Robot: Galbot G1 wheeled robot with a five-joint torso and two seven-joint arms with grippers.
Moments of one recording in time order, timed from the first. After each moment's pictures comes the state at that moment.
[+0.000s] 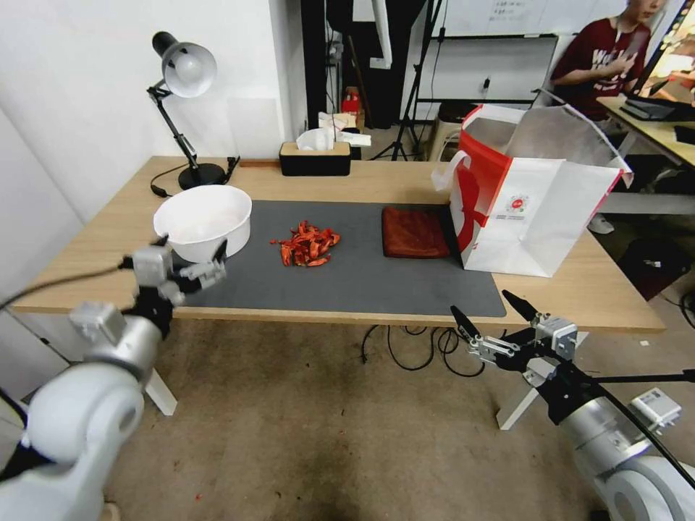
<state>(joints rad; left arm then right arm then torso) 1.28 -0.98 -0.67 -2.17 -0.64 0.32 -0.10 -1.69 1.38 0.83 2.36 0.38 -0.26 -0.46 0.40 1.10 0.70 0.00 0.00</state>
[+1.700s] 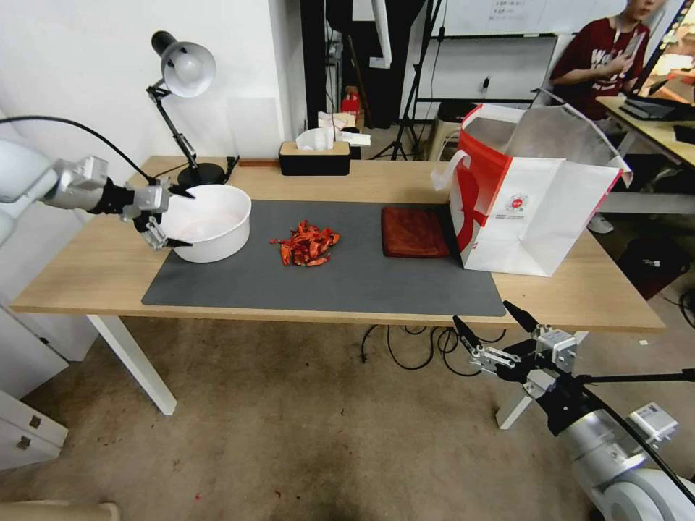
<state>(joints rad) -0.02 -0.49 0.41 -1.24 -0.16 -0.08 1.18 -1.73 1.39 0.83 2.33 0.39 -0.17 -0.47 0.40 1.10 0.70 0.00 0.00</state>
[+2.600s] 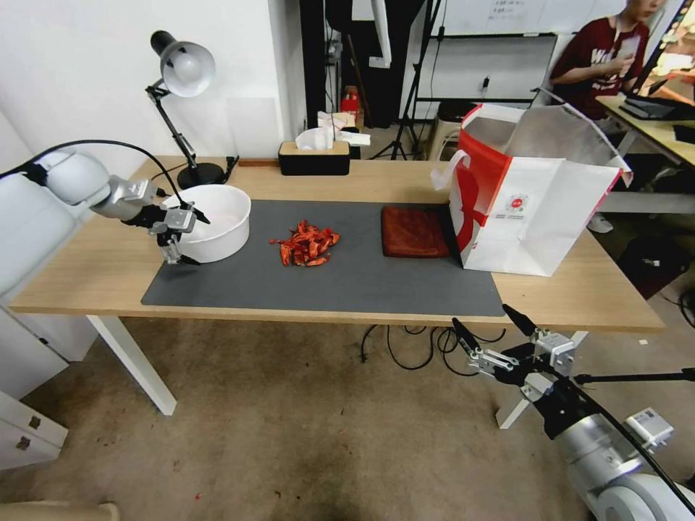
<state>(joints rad) -0.18 -0.64 0.65 -1.03 -0.05 -0.18 1.21 -1.73 1.42 0.82 2.31 0.38 -0.16 -0.47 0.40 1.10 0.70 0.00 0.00</state>
